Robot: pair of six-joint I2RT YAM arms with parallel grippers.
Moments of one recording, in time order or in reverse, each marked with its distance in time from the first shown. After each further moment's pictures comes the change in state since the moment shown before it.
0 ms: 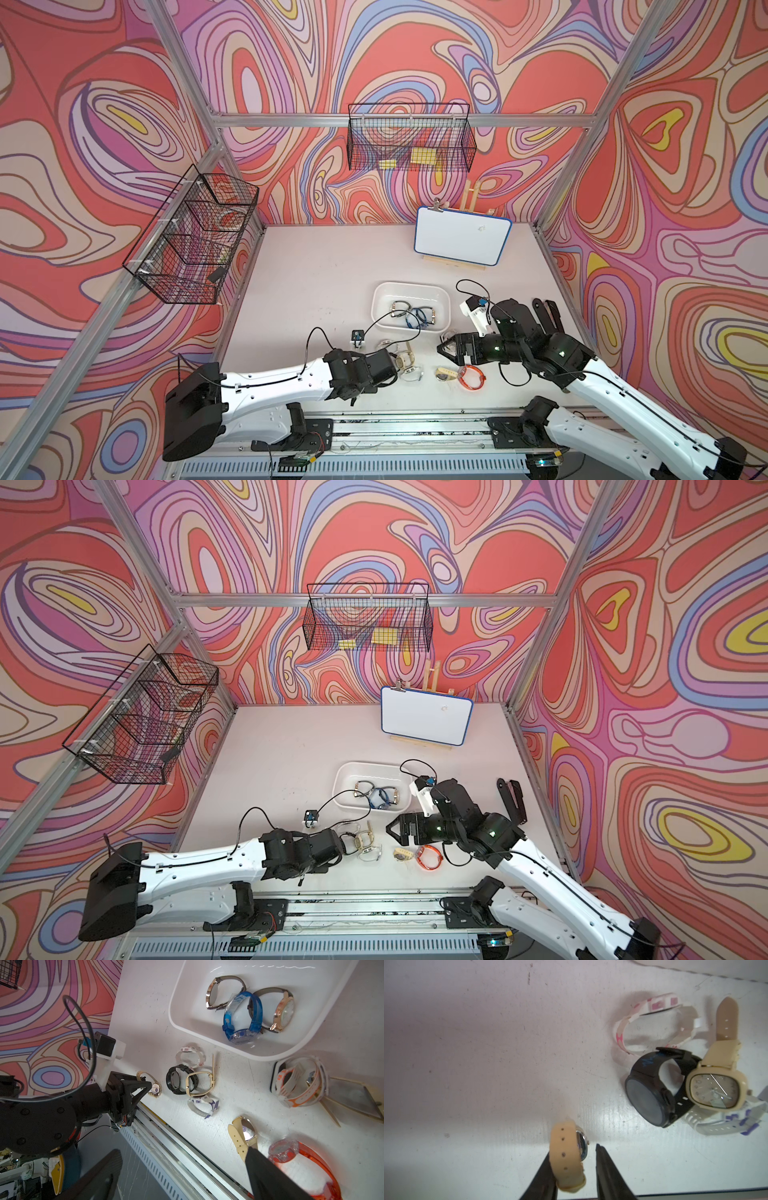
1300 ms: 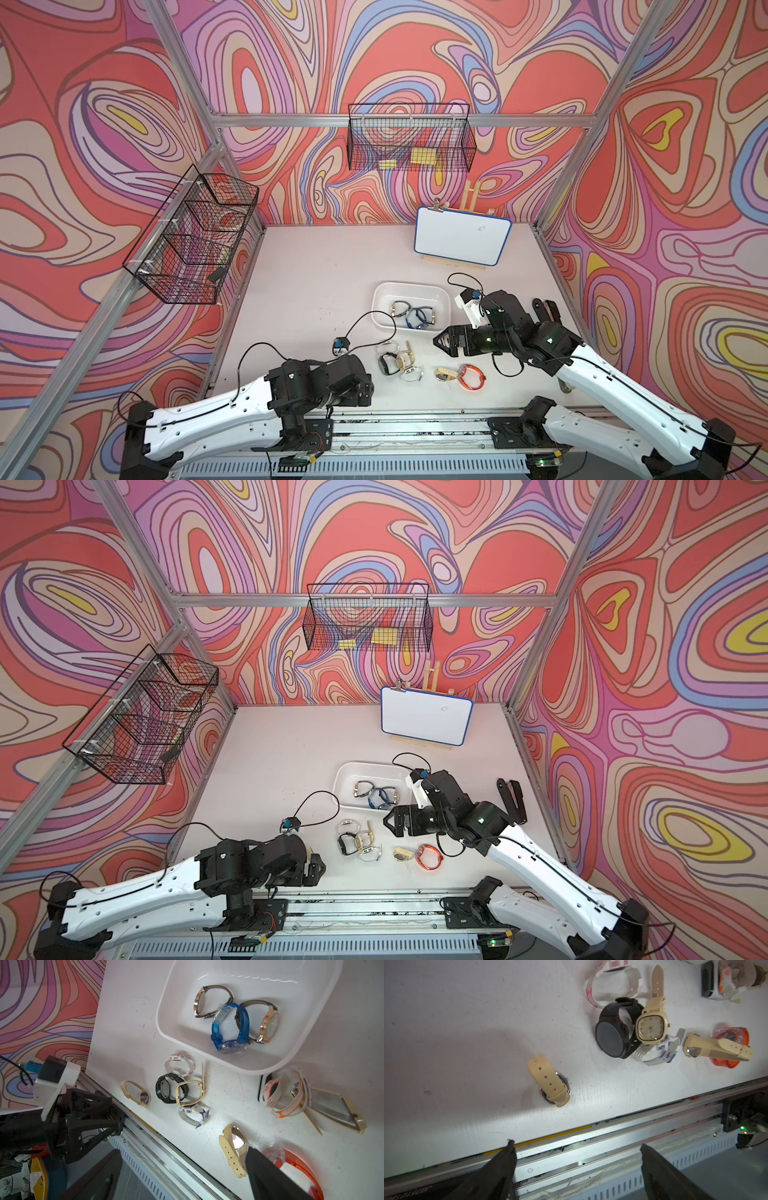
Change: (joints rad) left arm -0.039 -0.363 -0.052 -0.125 0.180 -0.034; right arm 0.000 0.113 0.068 -0.008 0.058 -0.016
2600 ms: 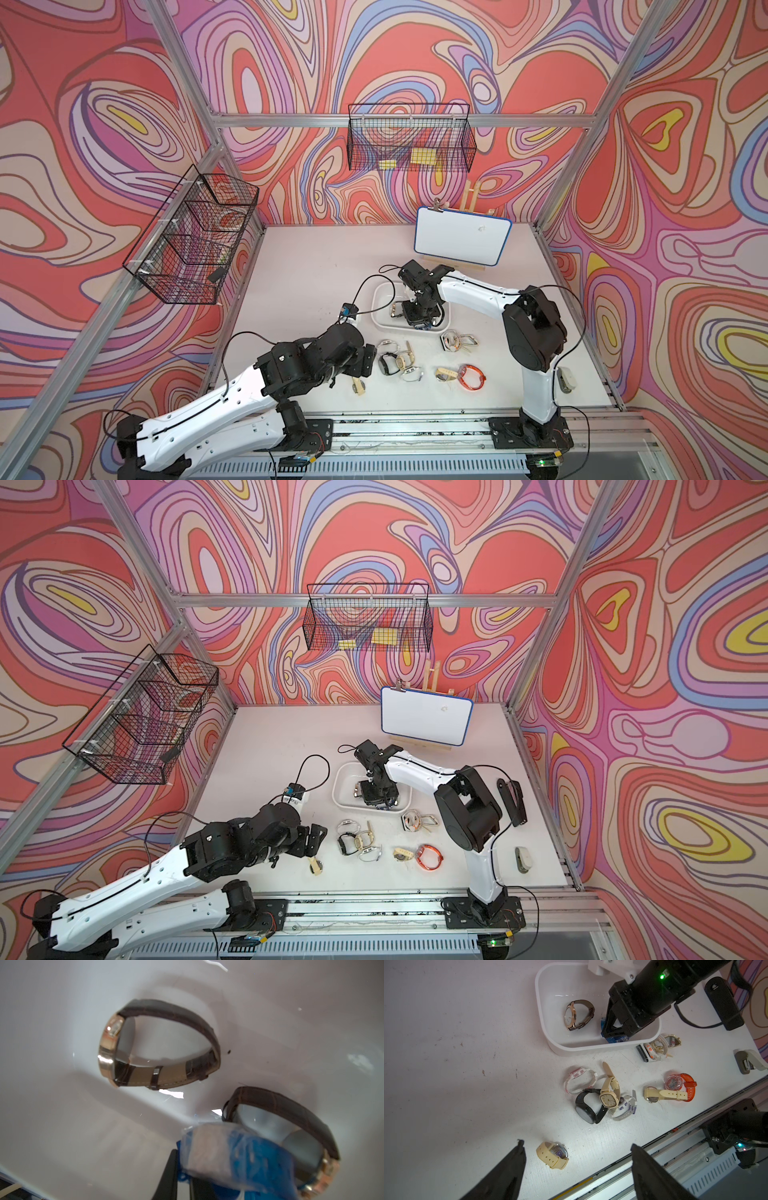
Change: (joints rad) left arm 0.177 -0.004 0.225 0.055 -0.113 0.479; right arm 0.002 1.067 0.647 -0.151 0.142 -0.170
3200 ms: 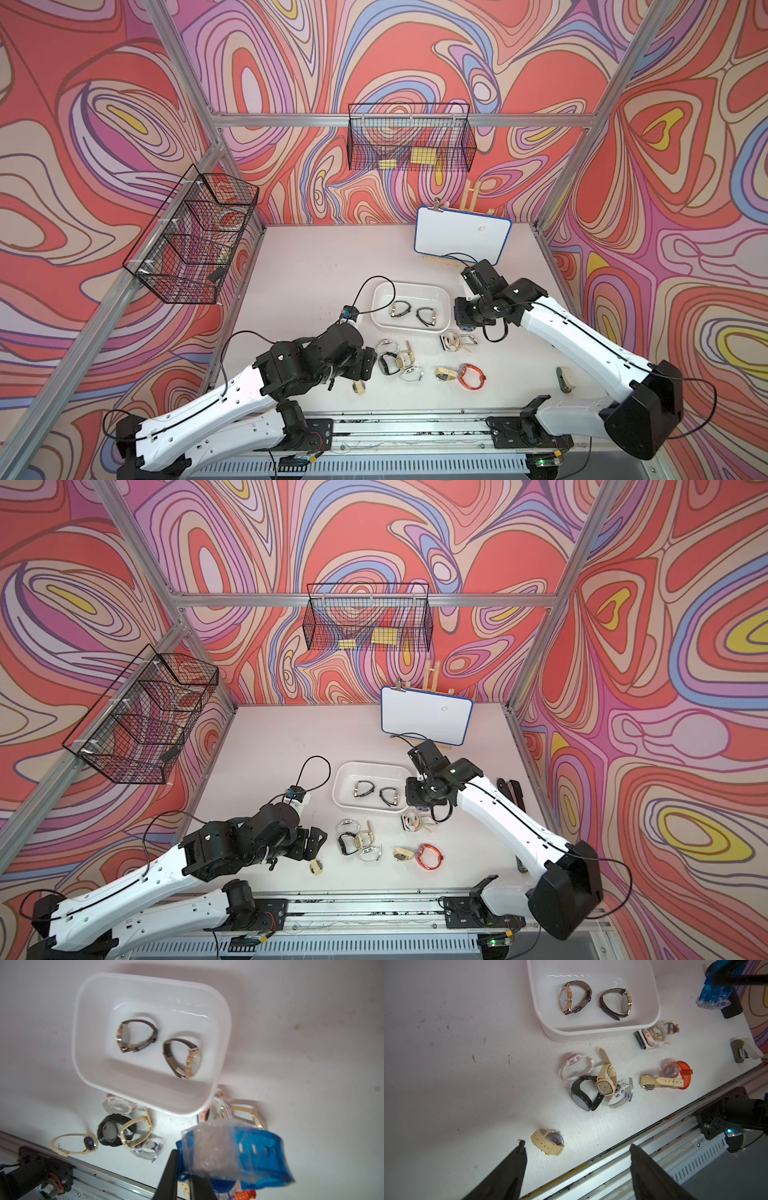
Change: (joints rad) left arm 0.000 0.008 0.004 -0.046 0.052 -0.030; right arm -0.070 -0.578 -0.231 -0.063 0.066 0.096
